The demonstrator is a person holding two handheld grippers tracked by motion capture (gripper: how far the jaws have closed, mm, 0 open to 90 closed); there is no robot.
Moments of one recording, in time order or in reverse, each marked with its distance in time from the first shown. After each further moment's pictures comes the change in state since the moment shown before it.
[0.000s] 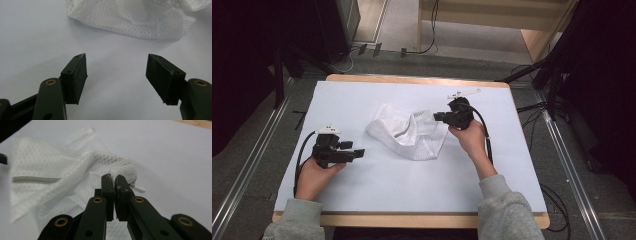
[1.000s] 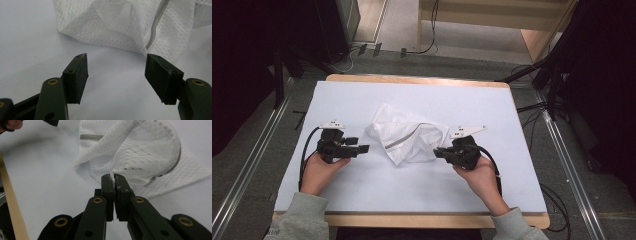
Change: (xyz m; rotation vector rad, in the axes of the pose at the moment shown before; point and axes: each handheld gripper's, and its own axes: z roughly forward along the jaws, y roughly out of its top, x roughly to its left) left arm -0.006 0.017 0.010 -0.001 -0.048 0.007; right arm 0.073 -0.078 -0.052 0.043 0.075 -0.104
